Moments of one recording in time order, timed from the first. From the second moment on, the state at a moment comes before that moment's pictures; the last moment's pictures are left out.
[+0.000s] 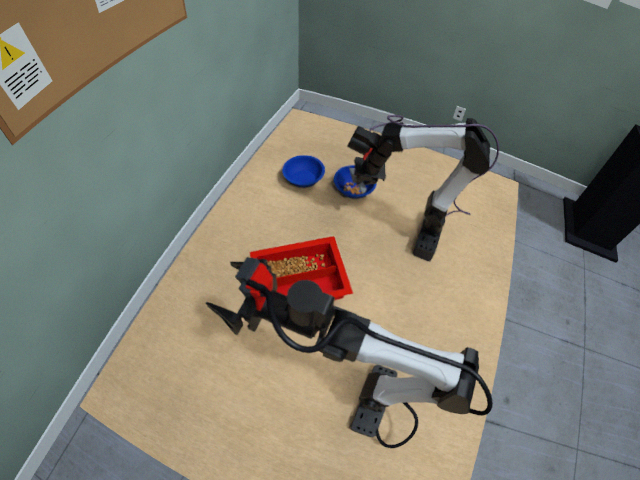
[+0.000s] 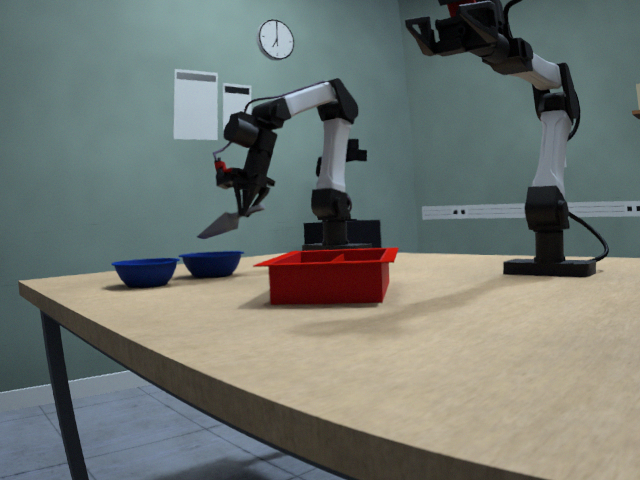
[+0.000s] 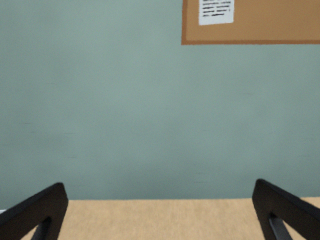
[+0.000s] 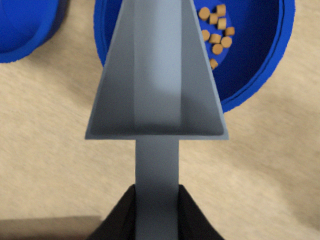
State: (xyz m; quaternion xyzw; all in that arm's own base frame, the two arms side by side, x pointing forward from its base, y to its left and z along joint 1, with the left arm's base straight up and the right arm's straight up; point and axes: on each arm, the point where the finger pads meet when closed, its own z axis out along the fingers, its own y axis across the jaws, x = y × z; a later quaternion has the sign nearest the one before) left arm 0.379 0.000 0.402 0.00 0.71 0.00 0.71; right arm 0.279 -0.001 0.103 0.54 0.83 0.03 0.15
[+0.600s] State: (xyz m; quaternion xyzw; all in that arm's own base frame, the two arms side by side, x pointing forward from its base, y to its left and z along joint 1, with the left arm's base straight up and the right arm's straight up) left arm 0.379 0.000 0.402 0.00 0.71 0.00 0.71; right arm 0.288 -0.002 0.109 0.59 0.79 0.06 0.15
